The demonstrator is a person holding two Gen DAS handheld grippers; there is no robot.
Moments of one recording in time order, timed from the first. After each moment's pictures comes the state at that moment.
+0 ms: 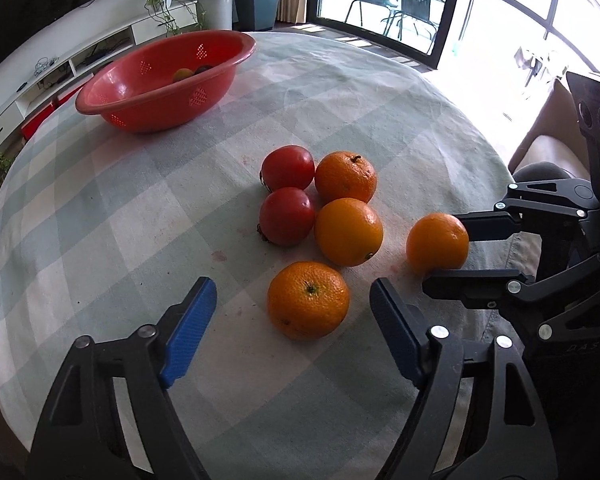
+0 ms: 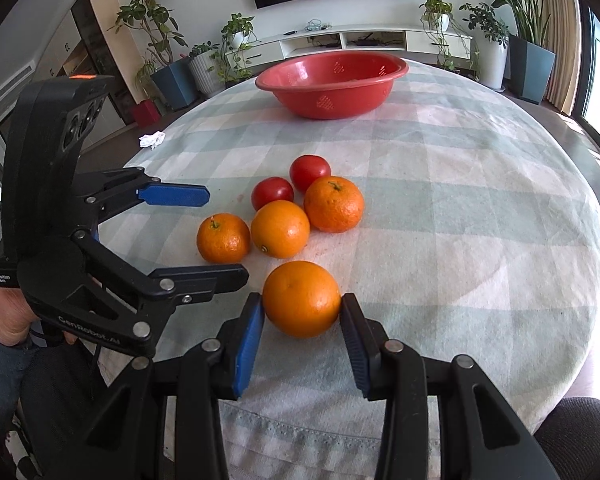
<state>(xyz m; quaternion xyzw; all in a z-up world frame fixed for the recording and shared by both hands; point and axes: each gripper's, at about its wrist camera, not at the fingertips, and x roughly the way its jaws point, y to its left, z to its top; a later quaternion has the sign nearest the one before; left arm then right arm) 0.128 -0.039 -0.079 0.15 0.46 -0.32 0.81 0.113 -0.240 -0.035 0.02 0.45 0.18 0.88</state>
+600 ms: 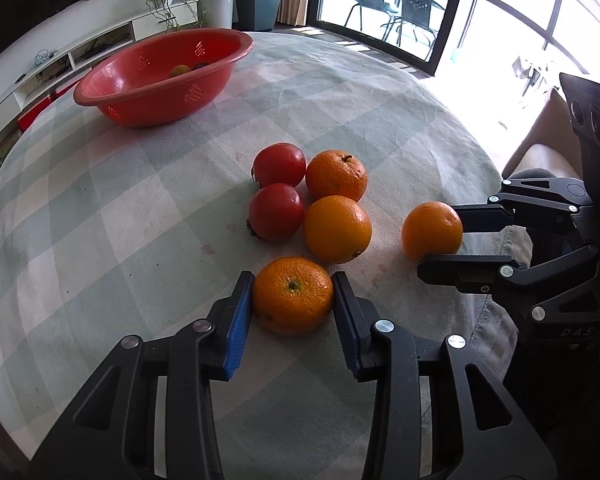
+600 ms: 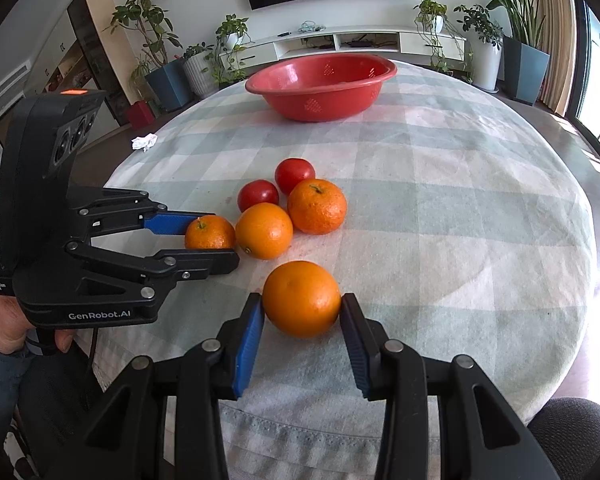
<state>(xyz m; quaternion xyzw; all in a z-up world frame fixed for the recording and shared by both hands) 0.121 -0.033 -0.077 0.13 0.46 -0.33 0.81 0.114 -0.246 -0.033 0.02 0.44 0.17 0.88</state>
